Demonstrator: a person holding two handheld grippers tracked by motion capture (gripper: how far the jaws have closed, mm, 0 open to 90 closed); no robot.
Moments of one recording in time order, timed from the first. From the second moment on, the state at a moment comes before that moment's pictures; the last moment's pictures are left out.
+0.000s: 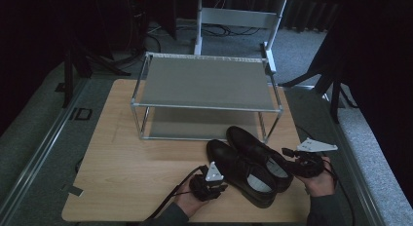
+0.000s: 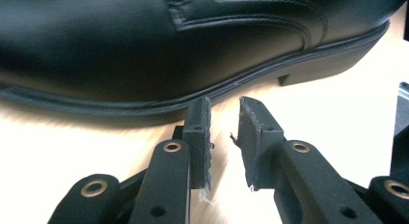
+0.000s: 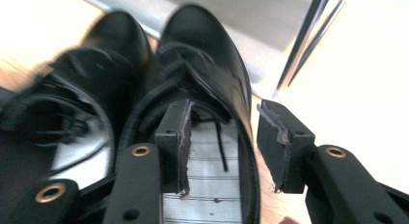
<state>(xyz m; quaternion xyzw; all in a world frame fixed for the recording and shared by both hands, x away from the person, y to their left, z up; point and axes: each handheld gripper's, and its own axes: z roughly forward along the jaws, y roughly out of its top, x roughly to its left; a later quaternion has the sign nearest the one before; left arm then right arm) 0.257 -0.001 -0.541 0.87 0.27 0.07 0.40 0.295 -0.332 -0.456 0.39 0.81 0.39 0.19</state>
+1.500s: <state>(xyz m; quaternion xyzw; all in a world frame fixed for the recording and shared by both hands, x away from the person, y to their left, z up) 0.263 -0.005 -0.544 0.87 0.28 0.05 0.41 0.275 -0.290 -0.463 0.40 0.88 0.23 0.09</state>
